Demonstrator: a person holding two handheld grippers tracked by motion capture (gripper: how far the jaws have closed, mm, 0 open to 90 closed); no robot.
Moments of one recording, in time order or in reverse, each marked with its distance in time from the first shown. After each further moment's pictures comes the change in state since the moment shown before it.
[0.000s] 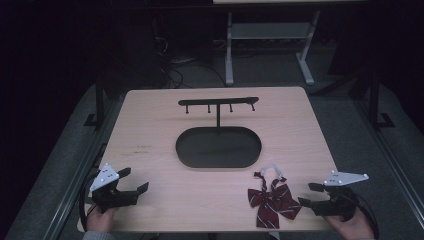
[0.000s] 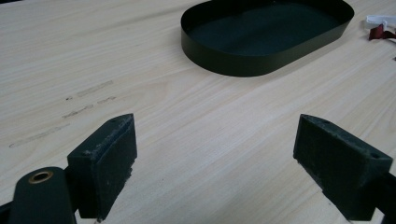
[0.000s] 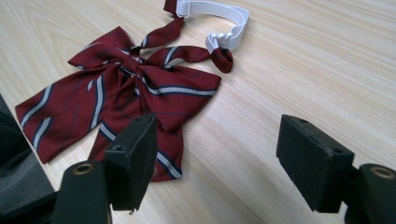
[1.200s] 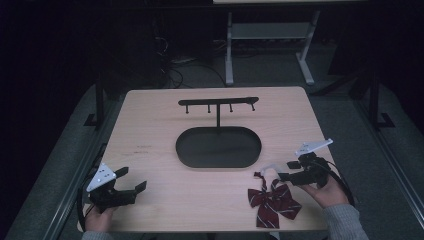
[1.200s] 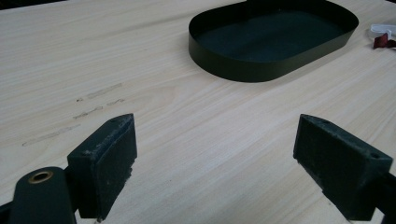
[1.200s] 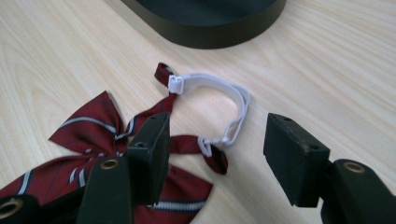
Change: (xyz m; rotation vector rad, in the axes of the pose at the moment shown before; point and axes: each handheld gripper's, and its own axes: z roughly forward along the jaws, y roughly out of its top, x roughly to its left) left arm 0.003 -0.001 -0.003 -0.021 0.017 -0.014; right arm -0.004 0.090 0.043 0.130 0.003 -0.037
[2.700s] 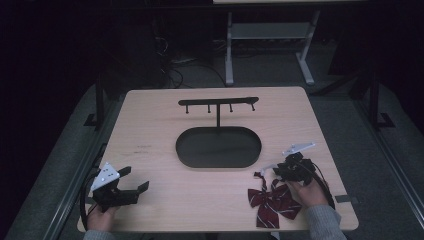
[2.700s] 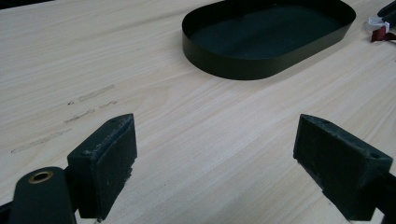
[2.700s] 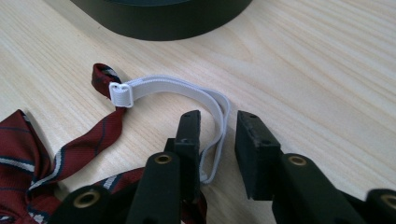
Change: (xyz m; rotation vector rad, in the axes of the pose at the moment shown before) left arm -0.003 0.002 0.006 0.014 -0.012 0.023; right arm -0.001 -0.003 0.046 0.023 -0.131 0.055
